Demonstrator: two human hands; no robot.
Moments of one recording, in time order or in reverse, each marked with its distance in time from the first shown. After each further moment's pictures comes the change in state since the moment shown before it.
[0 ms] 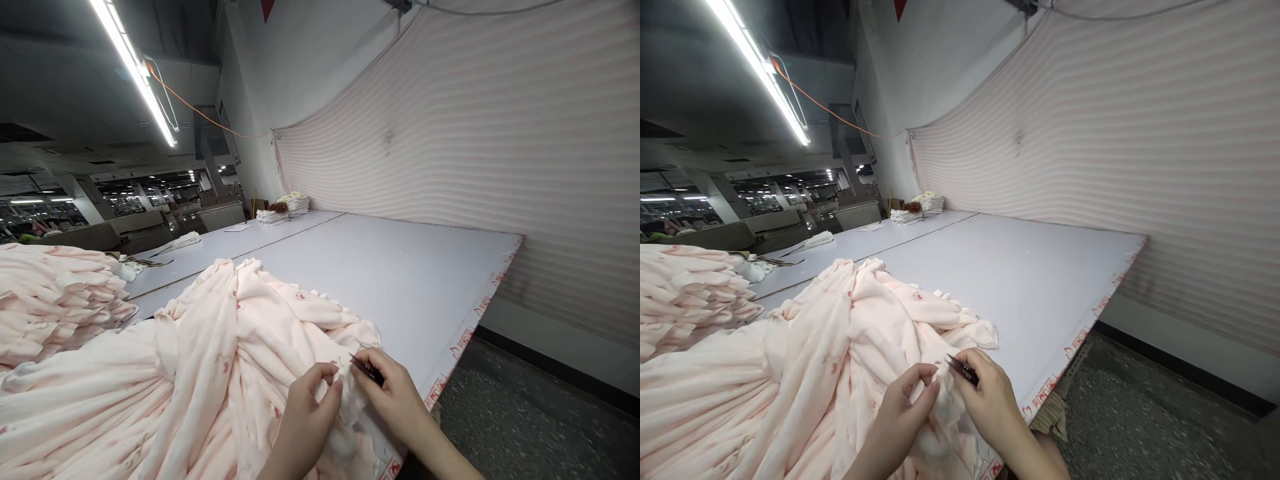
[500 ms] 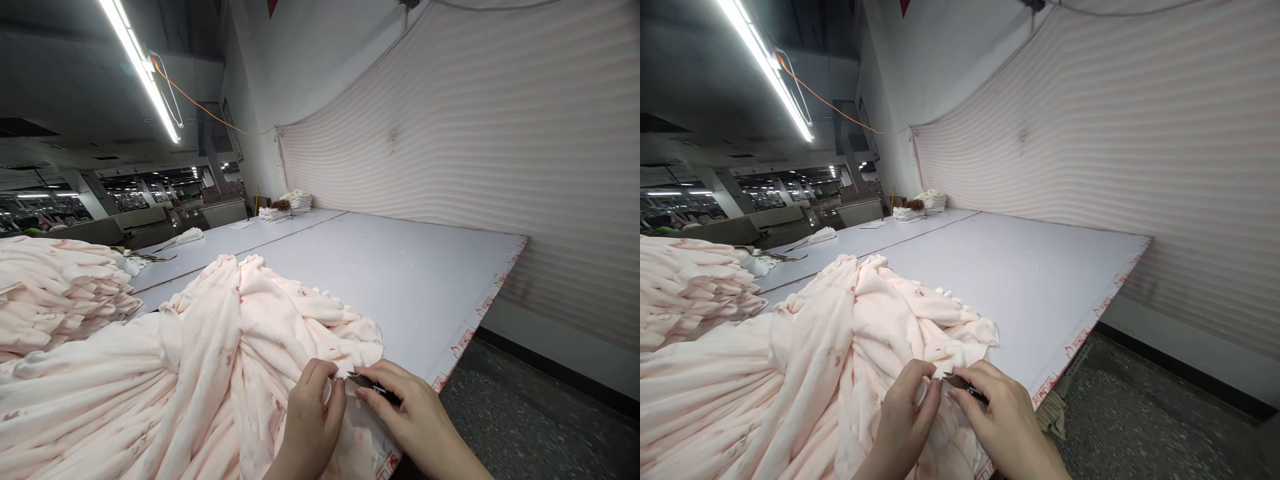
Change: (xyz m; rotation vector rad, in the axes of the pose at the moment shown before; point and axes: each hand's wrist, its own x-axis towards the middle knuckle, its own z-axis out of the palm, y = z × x) left_hand -0.007 -0.009 0.010 0.319 0.159 0.315; right_hand -0.019 -0.017 -0.023 -0.129 -0.184 0.015
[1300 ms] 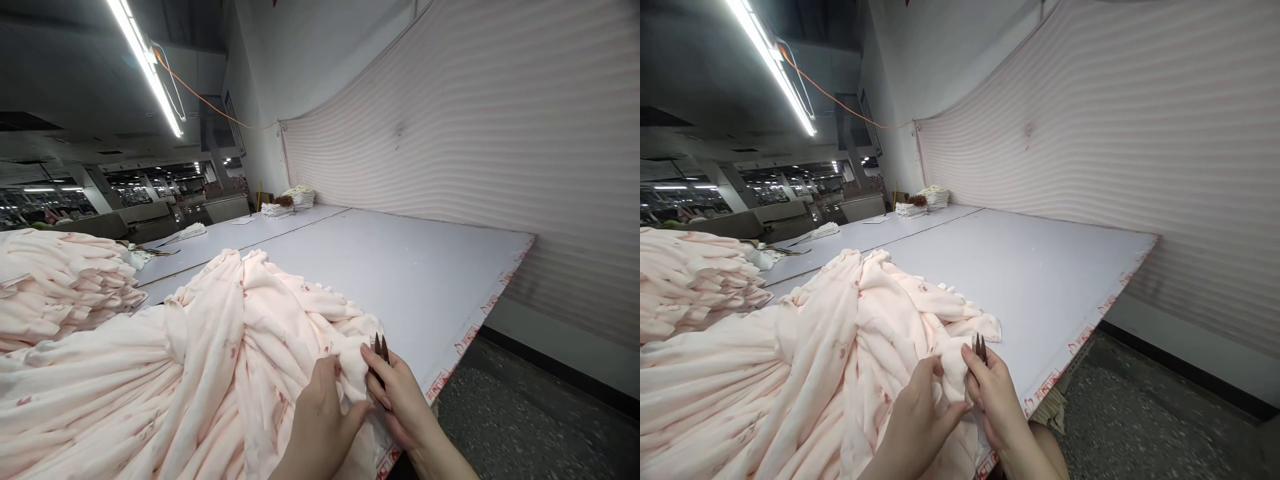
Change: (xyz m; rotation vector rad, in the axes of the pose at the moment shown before) left_hand -0.012 -0.001 0.010 0.061 -0.091 -0.121; right_hand 0.024 0.011 0.043 1.147 0.199 0.411
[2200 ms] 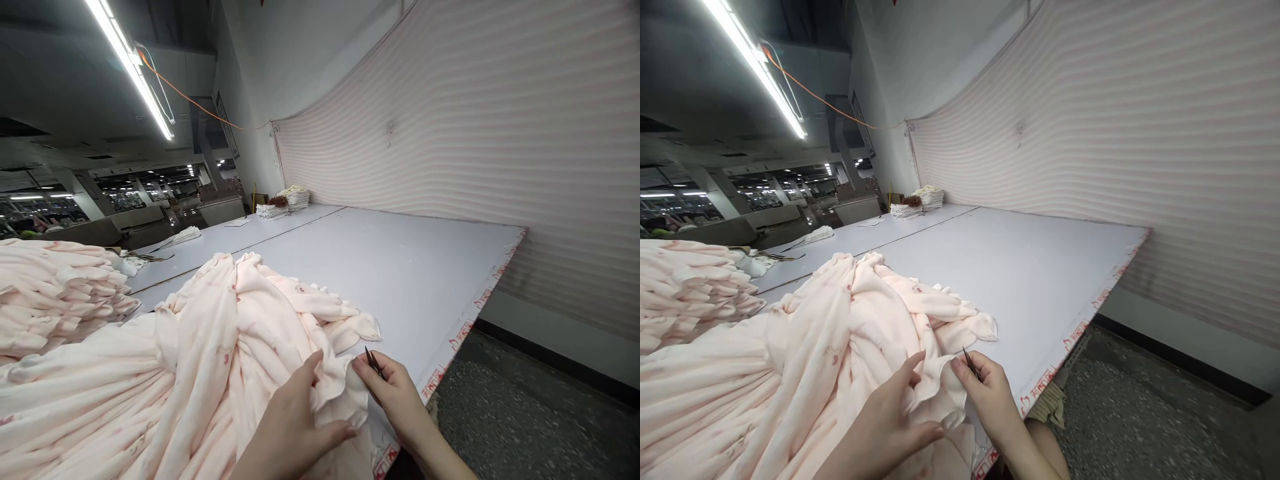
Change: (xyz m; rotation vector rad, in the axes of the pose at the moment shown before) left_hand 0.005 -0.007 -0.048 -0.093 -0.221 -0.169; right_hand 0.000 0.001 -0.016 -0.393 -0.075 -0.213
